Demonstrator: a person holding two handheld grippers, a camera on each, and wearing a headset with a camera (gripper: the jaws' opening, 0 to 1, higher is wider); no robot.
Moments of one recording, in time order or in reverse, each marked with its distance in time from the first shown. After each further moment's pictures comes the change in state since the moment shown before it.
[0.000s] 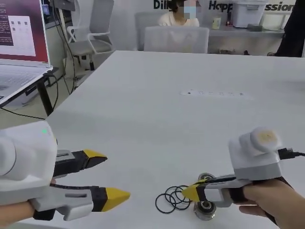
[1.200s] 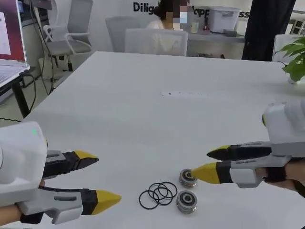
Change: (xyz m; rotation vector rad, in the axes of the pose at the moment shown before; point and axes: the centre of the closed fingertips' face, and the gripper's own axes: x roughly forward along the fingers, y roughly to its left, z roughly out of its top) left arm 0.005 -0.014 0.000 0.042 -0.012 -0.060; right arm -0.109 0.021 0.039 -0.167 -0.147 -0.100
